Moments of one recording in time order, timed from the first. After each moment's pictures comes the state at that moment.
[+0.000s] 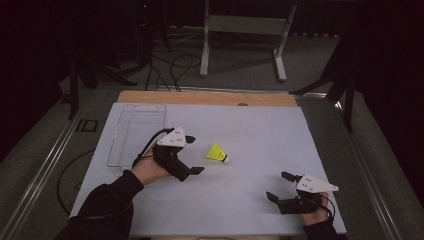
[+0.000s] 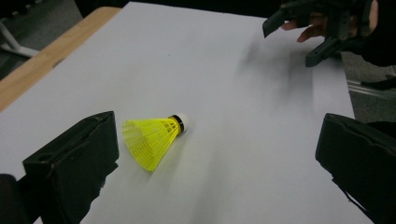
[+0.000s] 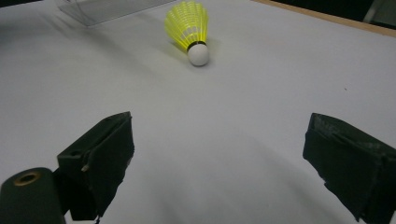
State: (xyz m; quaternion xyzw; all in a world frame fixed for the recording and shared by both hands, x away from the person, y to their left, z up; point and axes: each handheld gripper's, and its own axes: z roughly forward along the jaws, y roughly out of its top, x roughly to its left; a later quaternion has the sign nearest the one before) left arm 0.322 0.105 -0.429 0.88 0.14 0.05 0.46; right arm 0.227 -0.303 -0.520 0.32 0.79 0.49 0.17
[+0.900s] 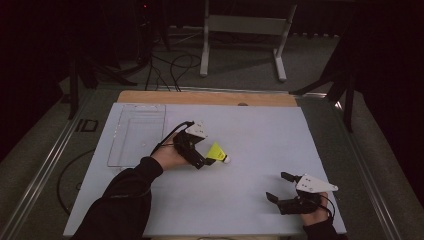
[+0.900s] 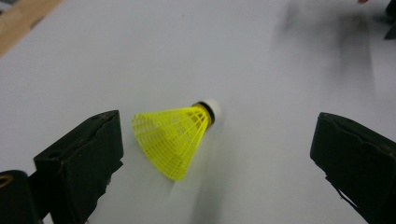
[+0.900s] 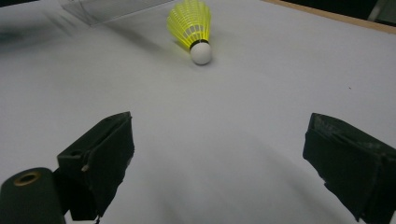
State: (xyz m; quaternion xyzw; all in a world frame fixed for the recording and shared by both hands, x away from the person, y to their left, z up) left arm 0.375 0.068 -0.468 0.91 0.15 0.02 0.38; right arm 0.227 -0.302 -0.520 0.32 0.80 0.49 0.16
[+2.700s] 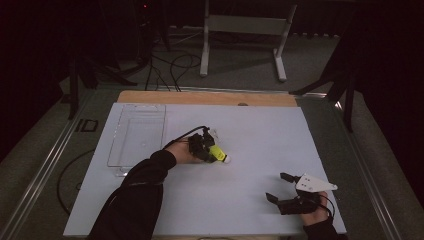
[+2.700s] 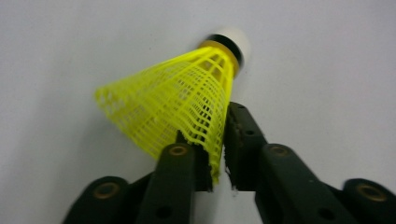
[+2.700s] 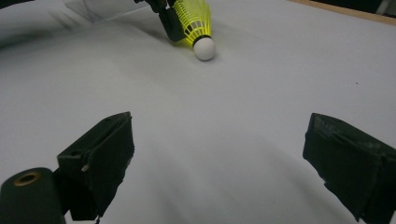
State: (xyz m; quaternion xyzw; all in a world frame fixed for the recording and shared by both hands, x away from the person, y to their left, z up) left arm 0.407 0.030 -0.518 0.96 0.12 -0.05 0.25; right arm 0.228 -0.303 -0.522 0.33 0.80 0.49 0.15
